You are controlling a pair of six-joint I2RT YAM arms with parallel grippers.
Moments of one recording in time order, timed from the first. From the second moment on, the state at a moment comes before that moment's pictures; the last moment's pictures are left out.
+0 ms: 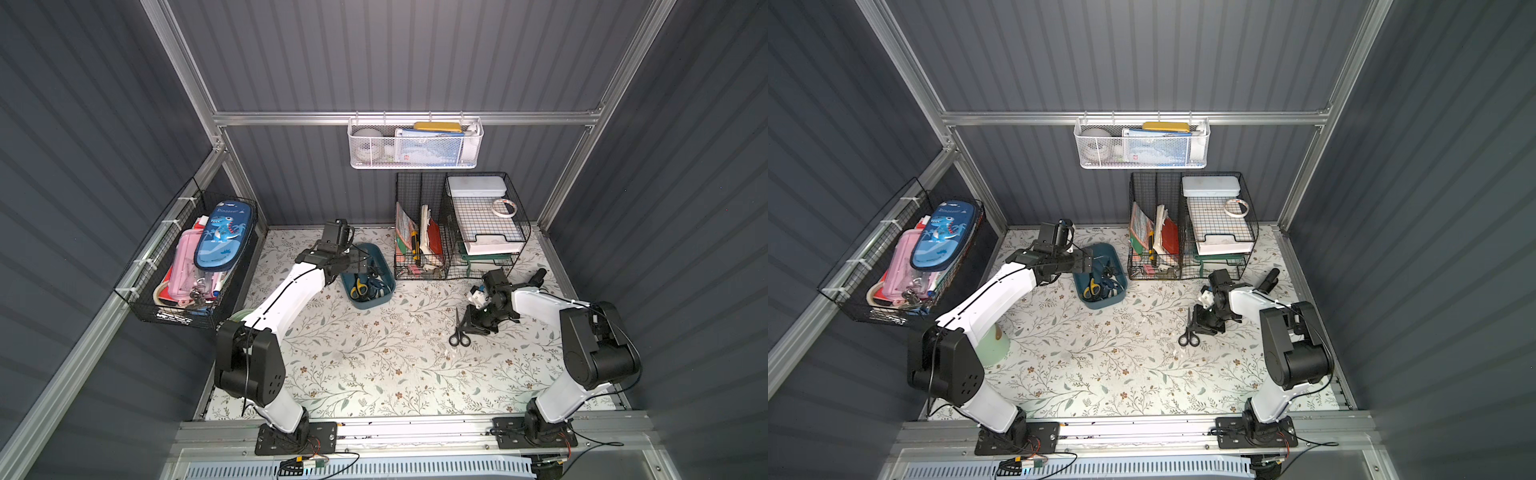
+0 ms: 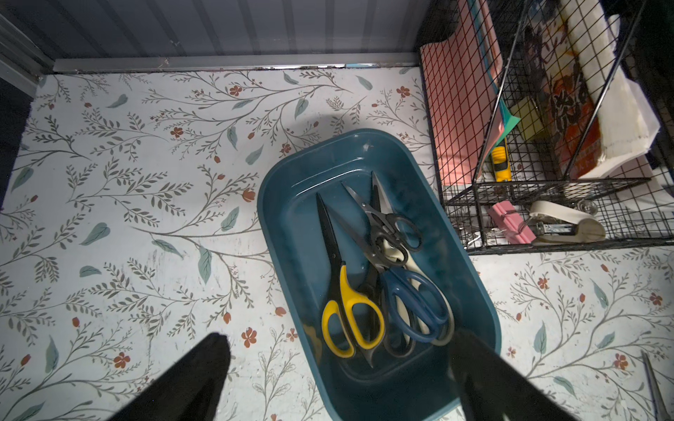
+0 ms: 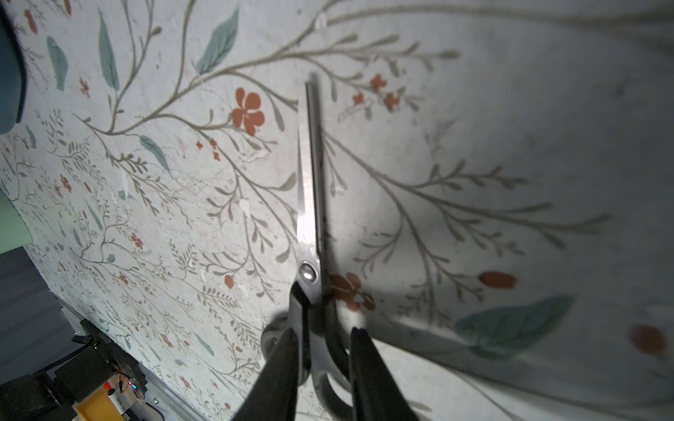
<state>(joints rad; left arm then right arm) -0.35 1.64 1.38 -0.56 -0.10 -0.17 0.18 1.68 0.91 -0.62 -0.45 0.33</state>
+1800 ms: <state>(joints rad) -0.37 1.96 1.33 -0.43 0.17 -0.42 0.43 1.65 1.10 -0.66 -0.27 0.36</state>
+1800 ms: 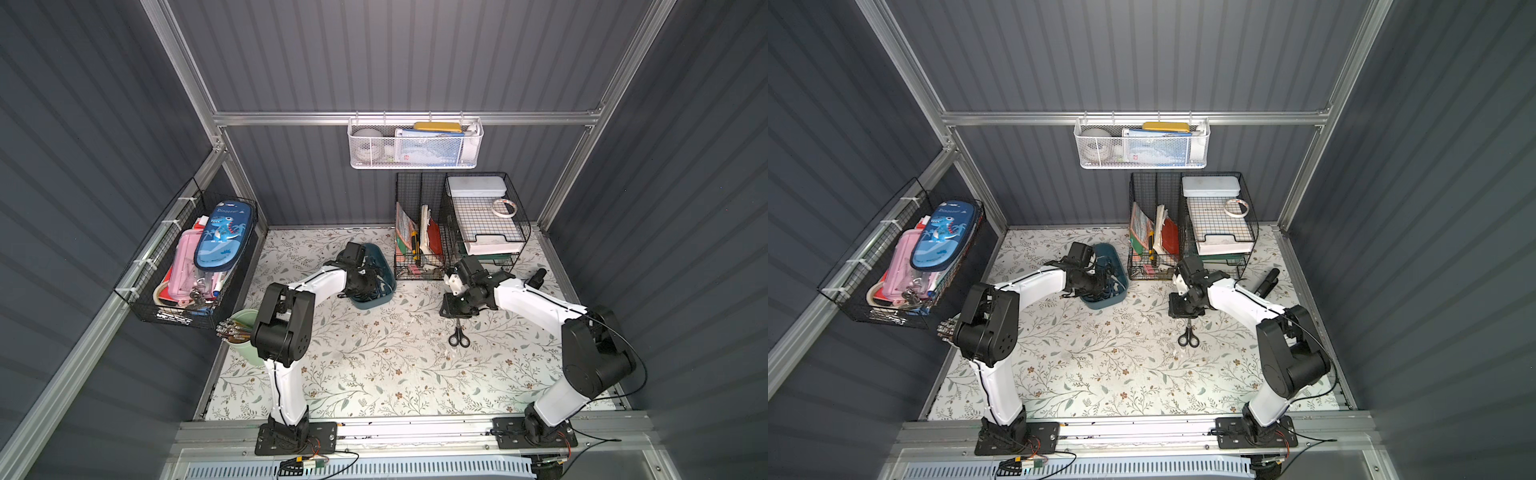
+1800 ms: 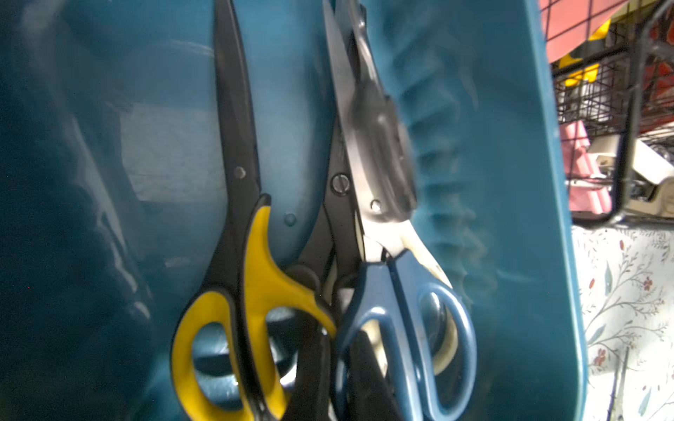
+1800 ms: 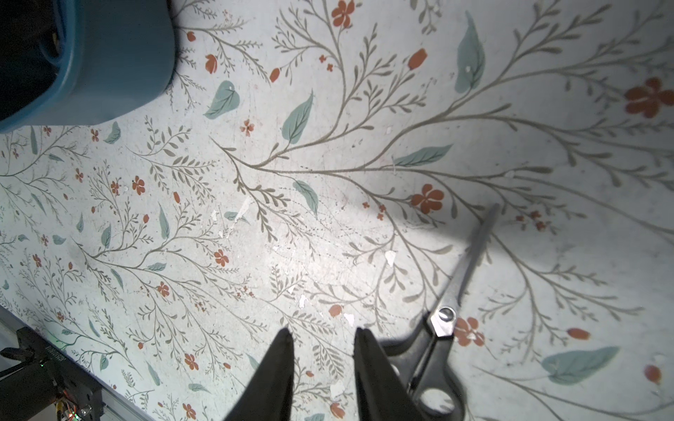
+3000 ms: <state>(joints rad) -0.38 1.64 1.22 -0.31 0.28 -0.14 0.57 1.57 1.17 -0.26 -0.44 0.46</state>
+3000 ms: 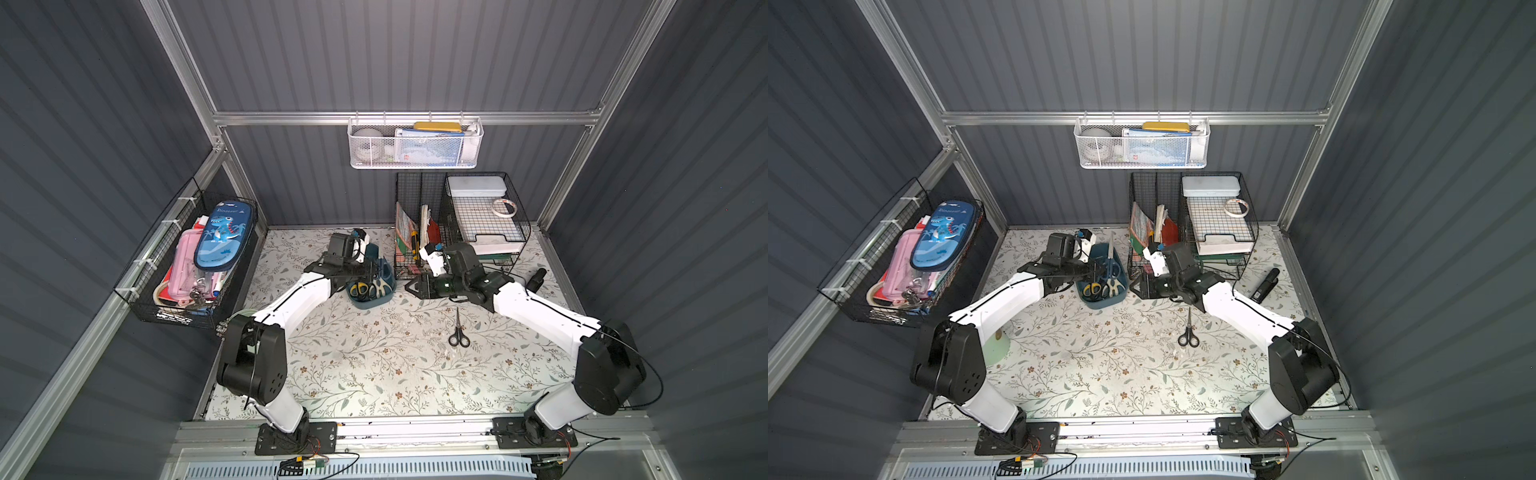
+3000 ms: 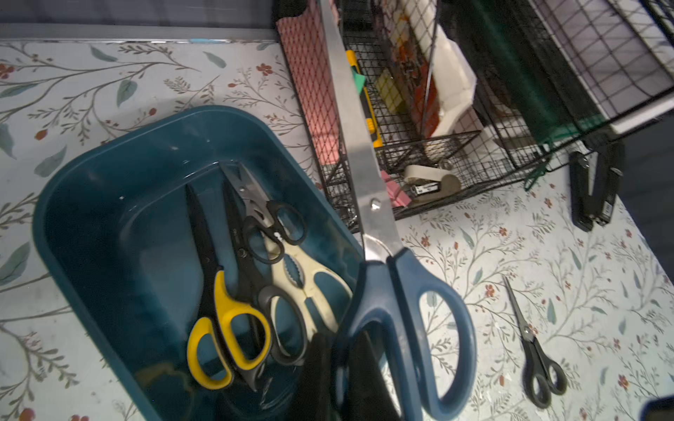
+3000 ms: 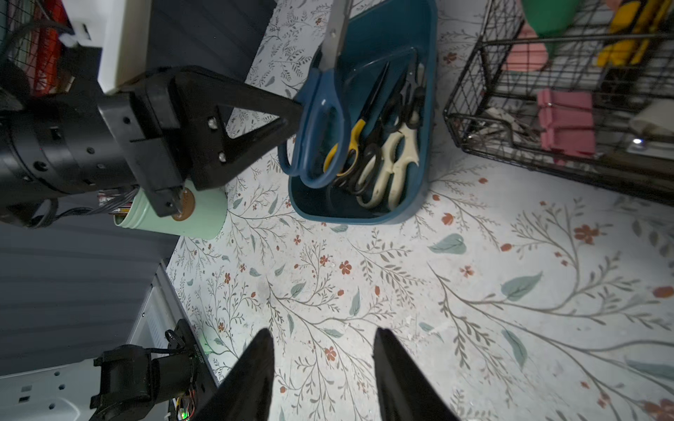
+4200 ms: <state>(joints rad) -0.42 1.56 1.17 -0.25 0.43 -0.17 0.60 1.75 1.31 -0.08 -0.44 0.57</state>
